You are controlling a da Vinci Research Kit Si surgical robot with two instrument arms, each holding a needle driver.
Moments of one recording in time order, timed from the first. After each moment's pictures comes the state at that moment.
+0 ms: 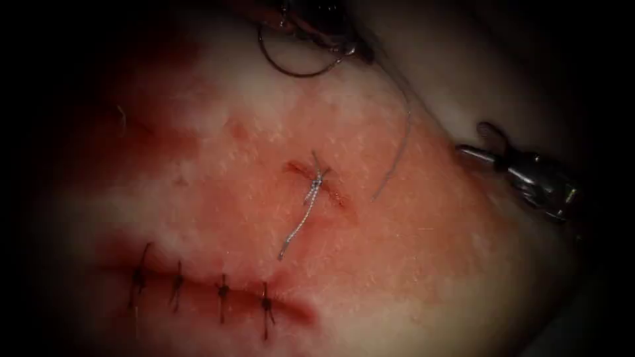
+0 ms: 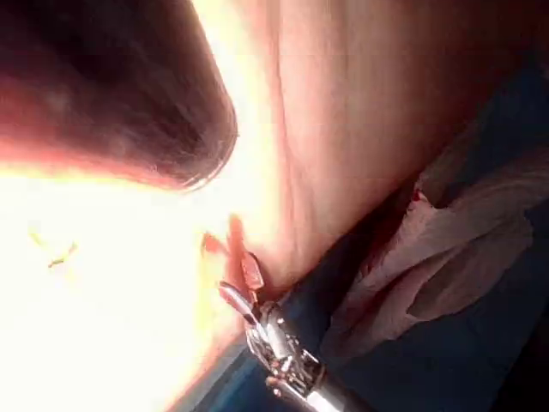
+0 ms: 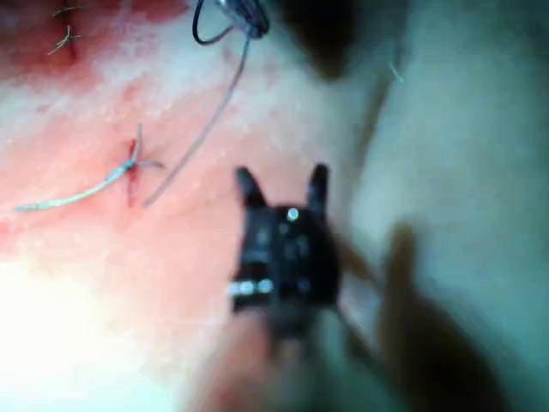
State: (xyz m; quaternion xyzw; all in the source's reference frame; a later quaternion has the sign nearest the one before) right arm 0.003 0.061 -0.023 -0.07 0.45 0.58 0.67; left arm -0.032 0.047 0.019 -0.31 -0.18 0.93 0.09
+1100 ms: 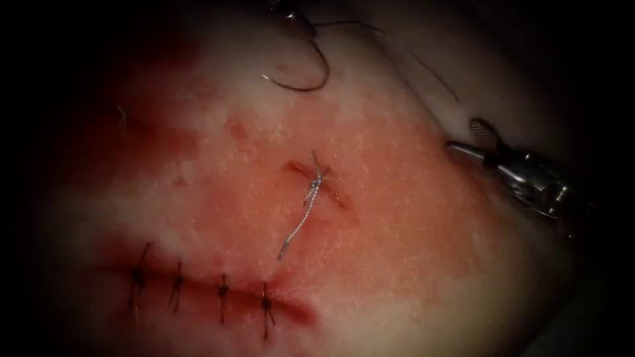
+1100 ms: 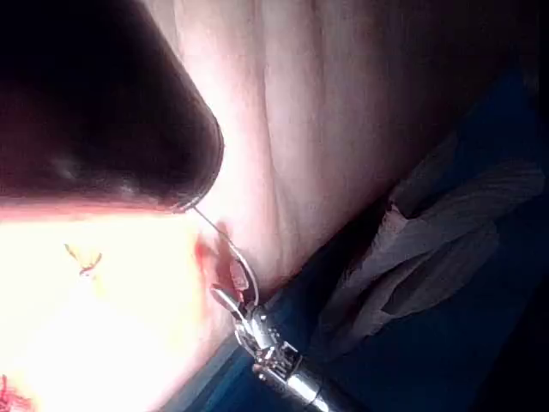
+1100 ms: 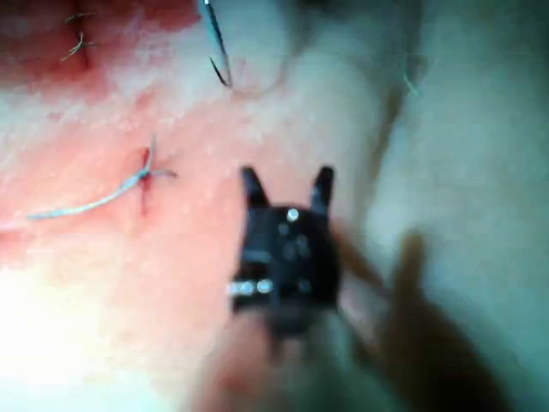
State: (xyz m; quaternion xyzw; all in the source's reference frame) right arm 0.005 0.061 -0.023 -0.06 0.45 0.58 0.68; left arm -0.021 0.050 0.010 -0.31 -0.21 0.91 0.14
